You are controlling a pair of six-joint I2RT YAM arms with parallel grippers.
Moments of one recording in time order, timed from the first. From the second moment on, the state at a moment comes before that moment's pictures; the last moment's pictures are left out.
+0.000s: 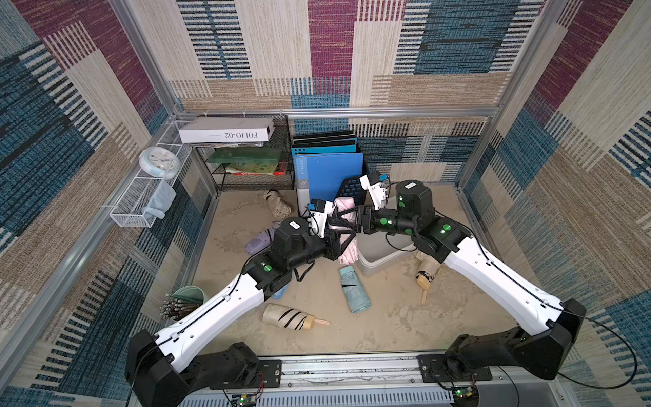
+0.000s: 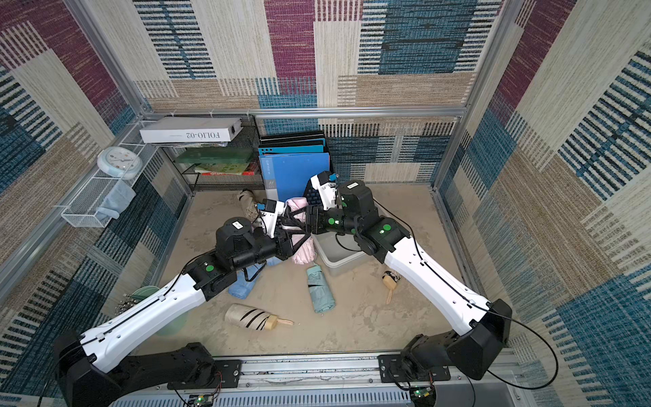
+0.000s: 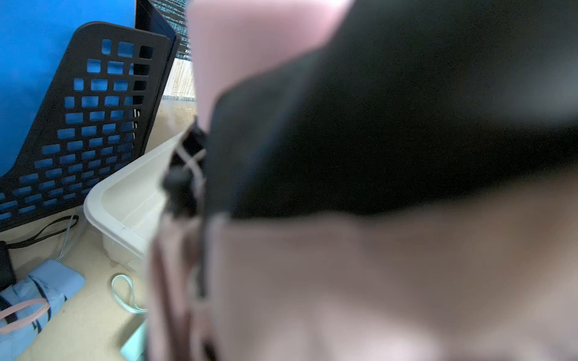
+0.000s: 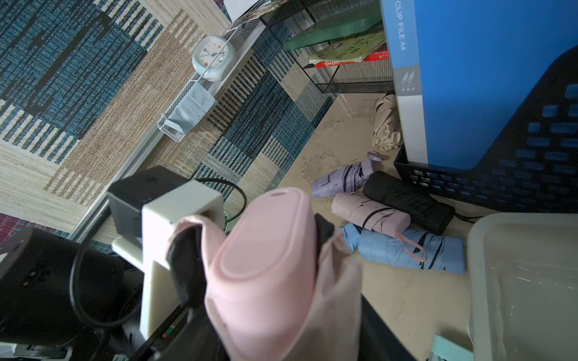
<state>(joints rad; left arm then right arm) -0.71 1.19 1.02 -0.07 0.26 -0.54 0.70 1.39 1.42 -0.34 -0.41 0.57</state>
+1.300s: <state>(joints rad) -0.70 1.10 0.97 -0.13 0.18 -0.52 0.68 1.48 1.41 -0.28 -0.35 0.64</state>
